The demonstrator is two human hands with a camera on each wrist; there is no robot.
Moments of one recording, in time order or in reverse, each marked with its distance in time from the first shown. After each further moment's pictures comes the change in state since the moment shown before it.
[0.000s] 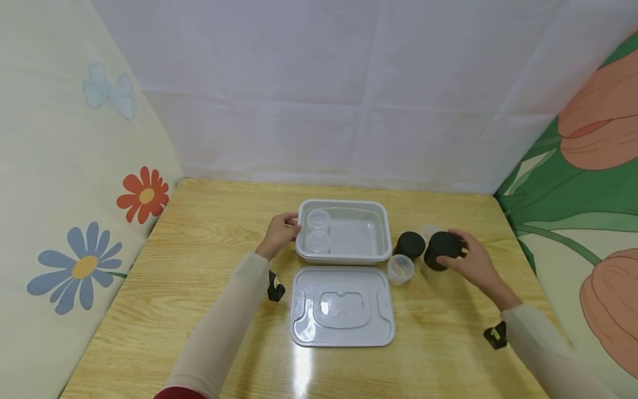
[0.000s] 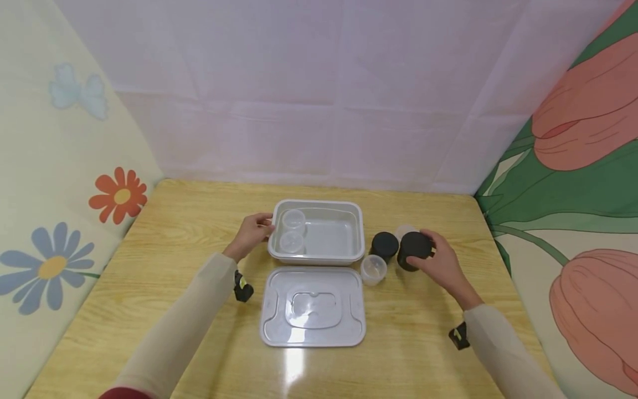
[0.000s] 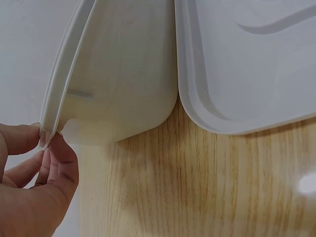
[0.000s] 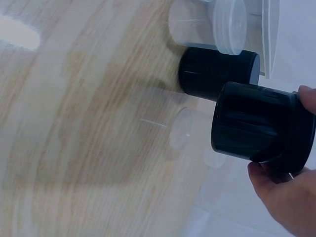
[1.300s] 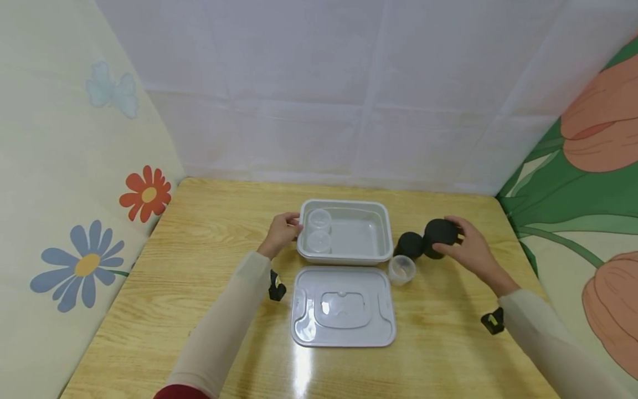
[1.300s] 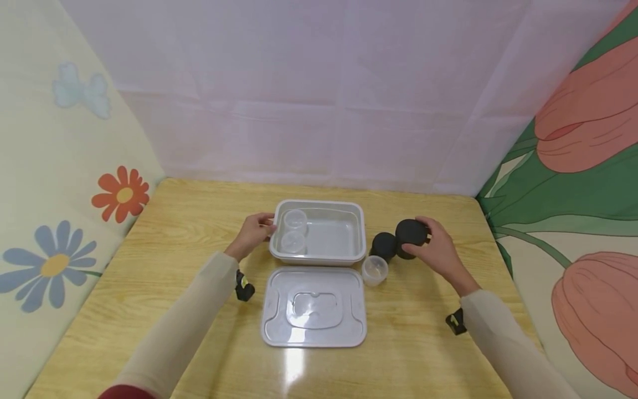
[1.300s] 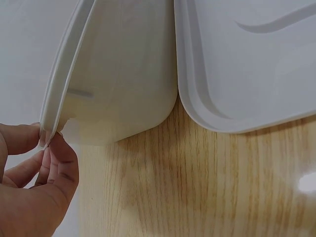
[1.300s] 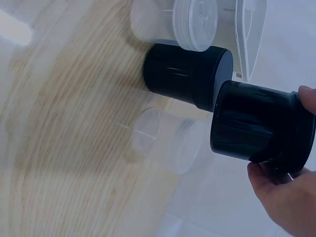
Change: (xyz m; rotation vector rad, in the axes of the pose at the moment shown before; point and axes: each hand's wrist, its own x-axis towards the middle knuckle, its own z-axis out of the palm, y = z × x) left_hand 0.001 -0.001 -0.002 -0.010 -0.013 0.026; right_hand 0.016 -0.031 -0.008 -0.011 -0.004 -0.039
